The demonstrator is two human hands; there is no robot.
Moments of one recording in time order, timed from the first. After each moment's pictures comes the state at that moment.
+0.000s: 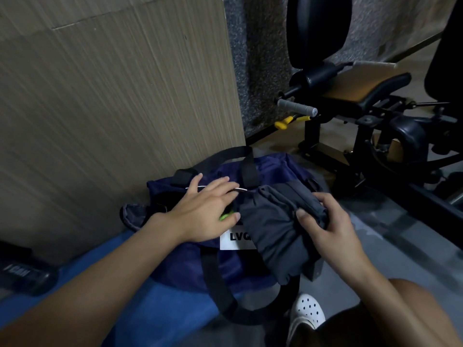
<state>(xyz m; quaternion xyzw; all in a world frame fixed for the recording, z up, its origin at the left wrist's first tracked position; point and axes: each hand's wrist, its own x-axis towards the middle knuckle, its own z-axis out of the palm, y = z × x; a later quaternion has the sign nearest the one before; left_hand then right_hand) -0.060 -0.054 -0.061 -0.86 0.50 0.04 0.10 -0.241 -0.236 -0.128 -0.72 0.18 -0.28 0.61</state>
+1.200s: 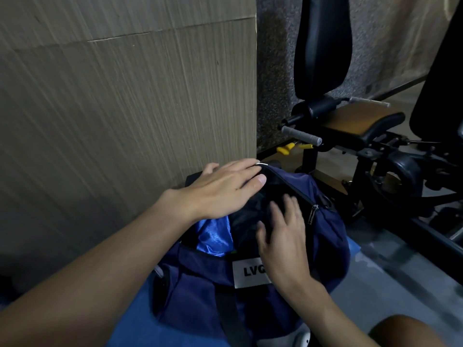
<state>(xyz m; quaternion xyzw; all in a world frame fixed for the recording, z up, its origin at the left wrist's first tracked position) -0.010 -0.076 0.003 -0.86 0.50 0.04 -0.09 -0.119 -0.164 -0.138 -0.87 0.23 -0.36 0.25</state>
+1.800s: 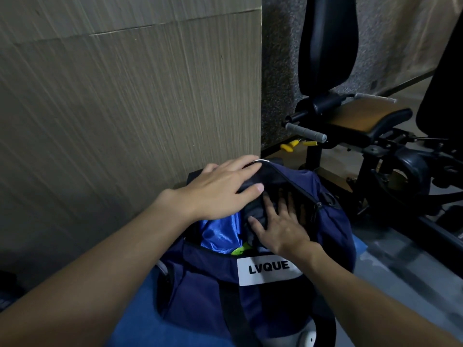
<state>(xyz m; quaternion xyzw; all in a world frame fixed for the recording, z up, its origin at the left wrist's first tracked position) -0.003 -0.064 0.000 -0.85 0.52 0.01 -0.04 -0.073 -0.205 -0.152 -0.95 0.22 -0.05 0.22</state>
